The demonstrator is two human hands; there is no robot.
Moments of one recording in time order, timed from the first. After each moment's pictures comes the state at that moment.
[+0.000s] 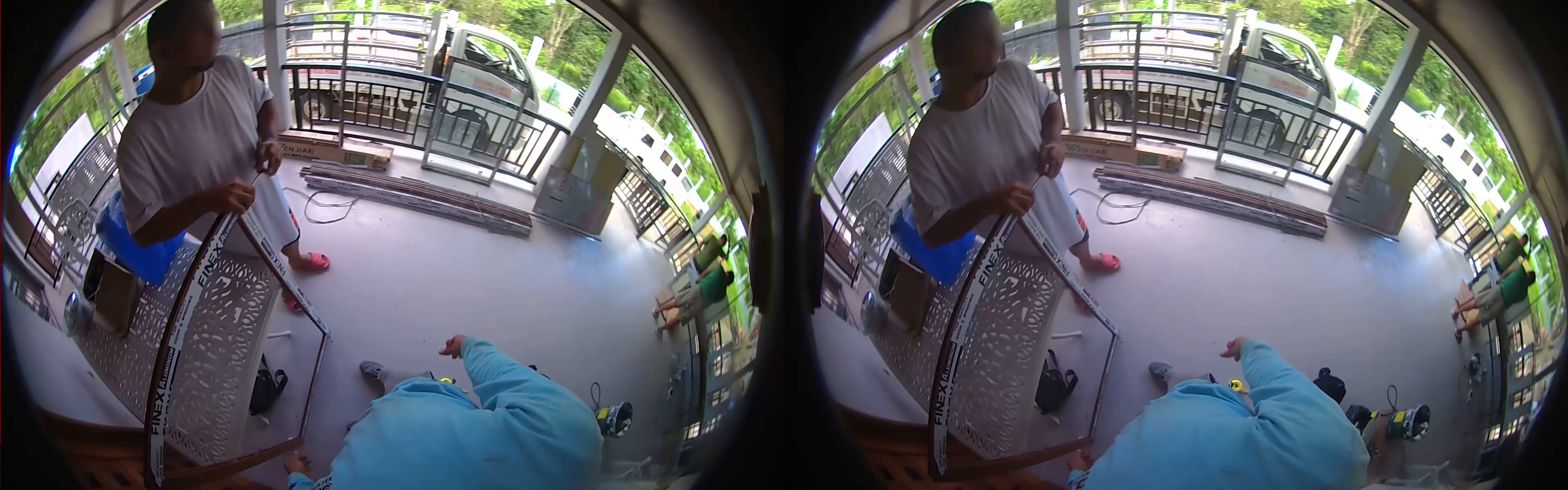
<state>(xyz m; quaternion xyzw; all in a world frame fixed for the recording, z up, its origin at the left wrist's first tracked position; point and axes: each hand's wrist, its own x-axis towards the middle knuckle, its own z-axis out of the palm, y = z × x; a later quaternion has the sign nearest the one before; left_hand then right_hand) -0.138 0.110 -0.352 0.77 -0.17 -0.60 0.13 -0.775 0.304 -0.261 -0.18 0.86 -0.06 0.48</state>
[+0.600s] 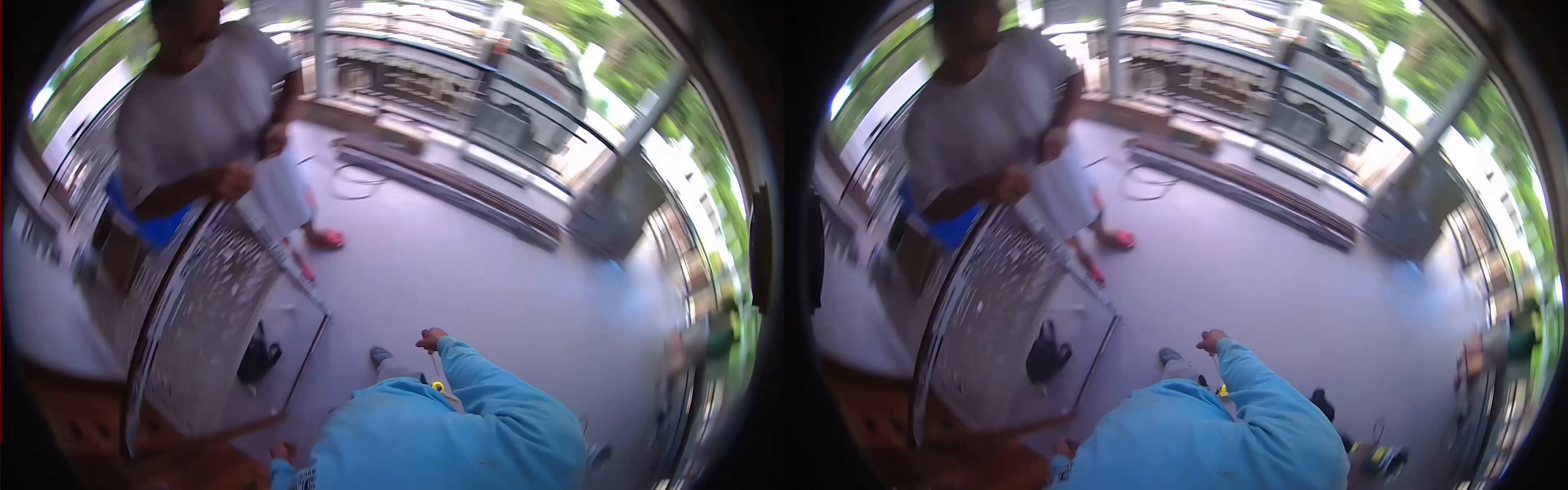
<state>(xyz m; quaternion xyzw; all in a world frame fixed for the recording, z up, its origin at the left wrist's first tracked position) -0.130 0.149 -0.412 0.71 -0.11 -0.68 0.16 -0.804 0.210 -0.263 -0.31 0.83 -0.04 0.46</state>
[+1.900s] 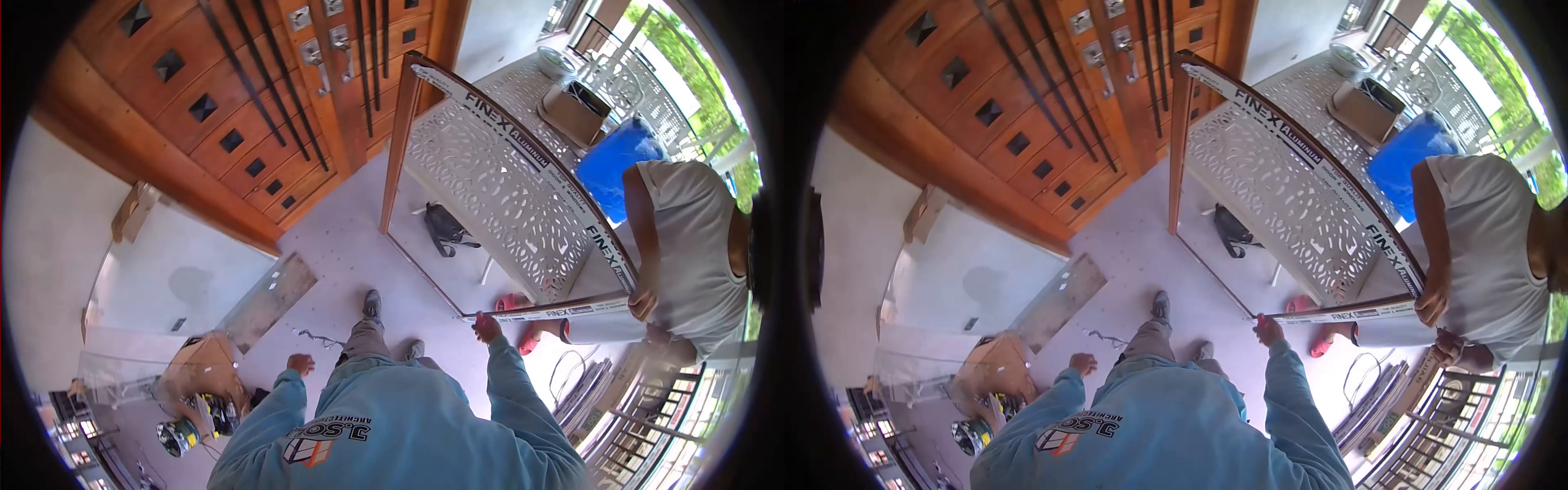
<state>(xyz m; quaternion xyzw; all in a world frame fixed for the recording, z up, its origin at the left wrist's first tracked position) -0.559 0.491 -0.363 0.65 0.32 -0.46 0.51 -0.661 -0.137 -0.325 -0.72 0.39 0.20 0.54</state>
